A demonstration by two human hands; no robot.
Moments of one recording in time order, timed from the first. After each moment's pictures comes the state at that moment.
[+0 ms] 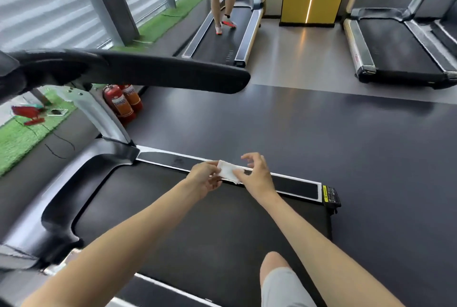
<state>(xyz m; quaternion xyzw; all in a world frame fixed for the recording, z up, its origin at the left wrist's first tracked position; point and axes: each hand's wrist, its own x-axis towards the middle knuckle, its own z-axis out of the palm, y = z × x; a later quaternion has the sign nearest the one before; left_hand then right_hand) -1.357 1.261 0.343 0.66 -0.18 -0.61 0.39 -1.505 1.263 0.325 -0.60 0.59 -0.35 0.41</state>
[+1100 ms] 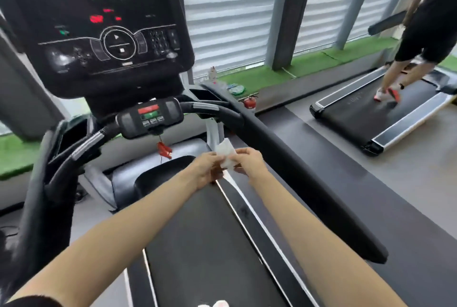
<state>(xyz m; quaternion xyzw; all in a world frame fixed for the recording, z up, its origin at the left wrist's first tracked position) -1.057 1.098 0.551 0.63 -0.04 -0.44 0.64 -1.136 0.996 0.554 -0.61 0.38 -0.13 0.69</state>
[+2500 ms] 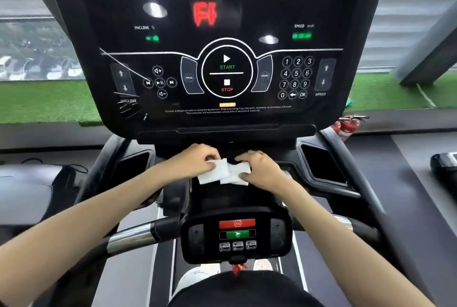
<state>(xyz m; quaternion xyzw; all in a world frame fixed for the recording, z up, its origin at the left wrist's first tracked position) -0.602 1.180 0.546 0.90 -0.26 -0.25 0.25 -0.661 0.985 0.528 -0.96 -0.02 0.16 0.23</state>
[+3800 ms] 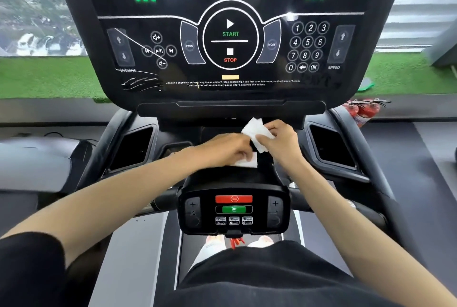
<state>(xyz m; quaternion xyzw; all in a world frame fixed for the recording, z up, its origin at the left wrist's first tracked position) -0.626 1.131 0.525 0.86 -0.45 -0.20 0.13 -0.671 0.962 0.528 -0.85 0.17 0.01 0.49</state>
